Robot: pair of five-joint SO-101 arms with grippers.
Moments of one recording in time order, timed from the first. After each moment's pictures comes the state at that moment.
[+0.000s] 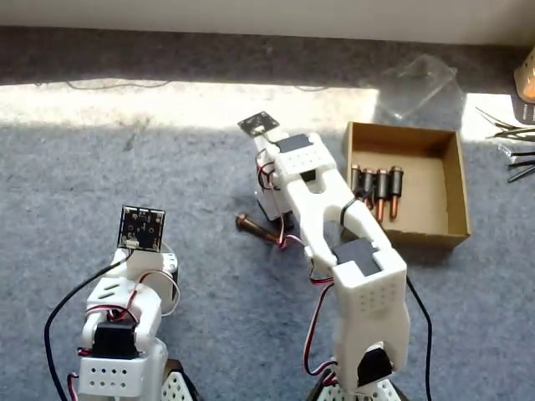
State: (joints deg) left arm -4.2 -104.1 95.9 59.3 -0.7; right arm -25.7 28.6 -5.8 69.2 14.6
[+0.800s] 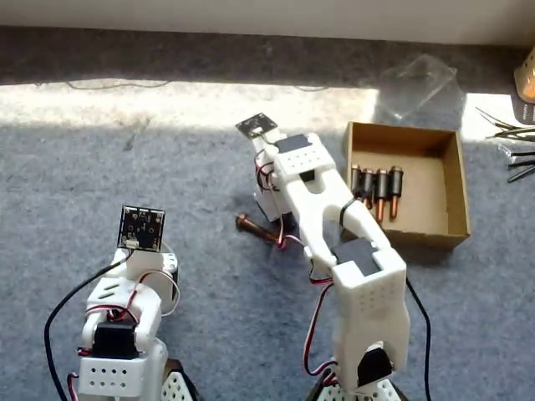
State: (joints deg) left arm -4.2 -104.1 95.9 59.3 -0.7; right arm -25.7 28.6 -6.9 71.2 15.3
